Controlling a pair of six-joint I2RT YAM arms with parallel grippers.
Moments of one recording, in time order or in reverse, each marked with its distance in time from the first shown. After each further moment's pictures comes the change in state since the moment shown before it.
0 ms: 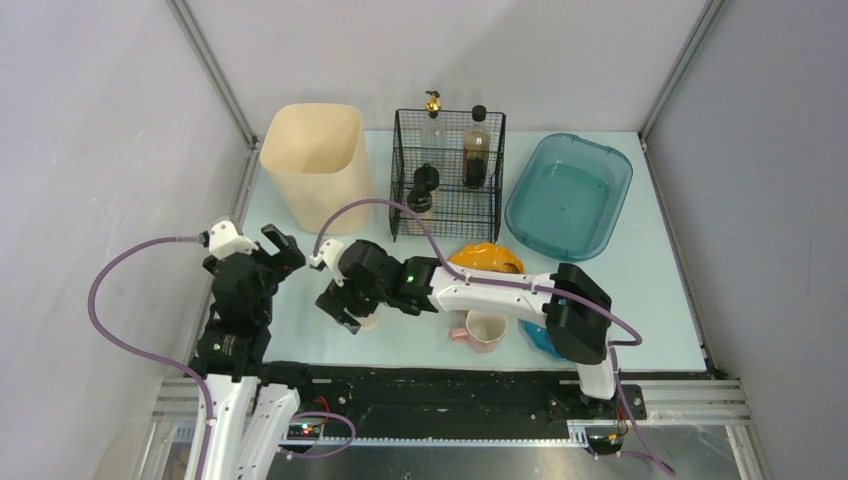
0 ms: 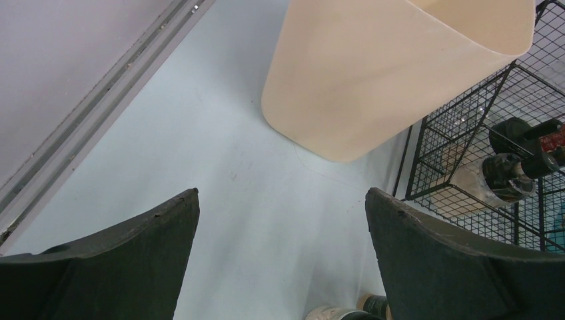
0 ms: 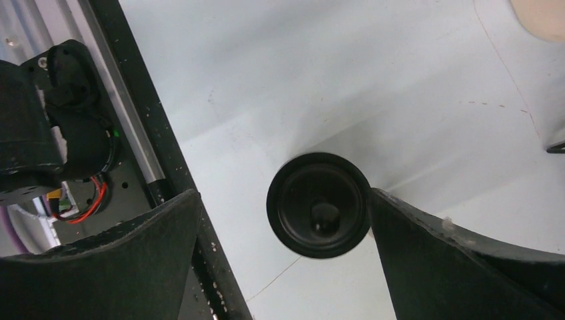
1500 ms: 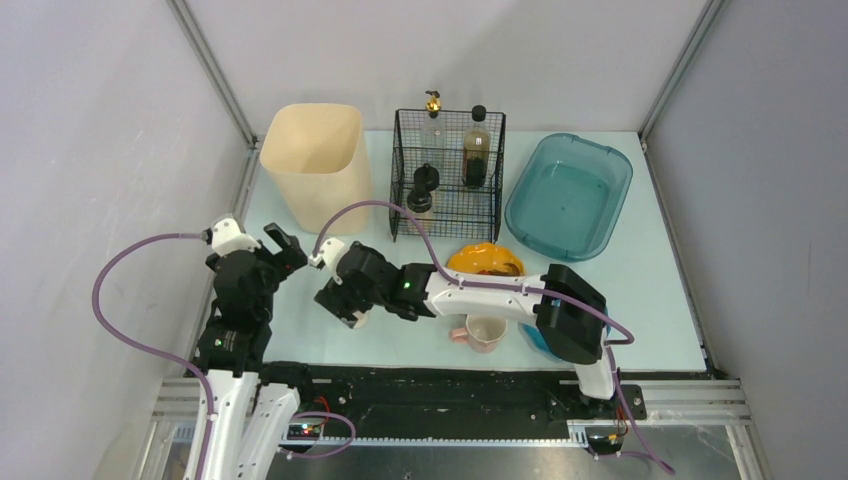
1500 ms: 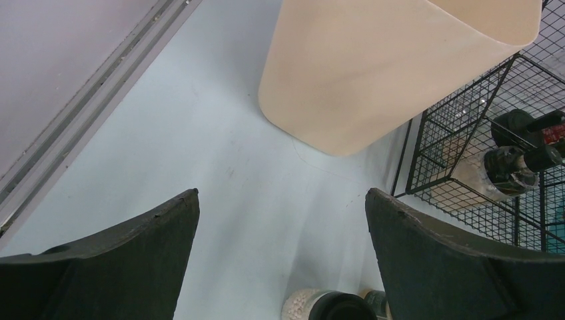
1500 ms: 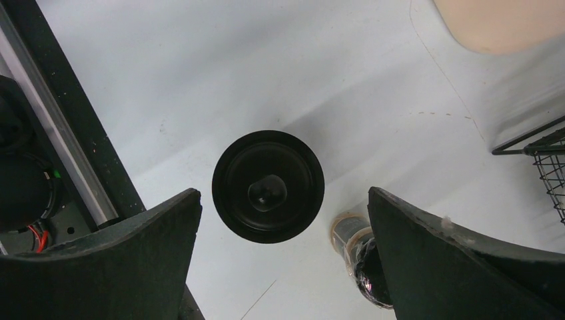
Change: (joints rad) left arm 0.007 0.023 0.000 -0.001 0.026 0.000; right arm 0.005 0.044 -0.024 0.114 0.159 -0.026
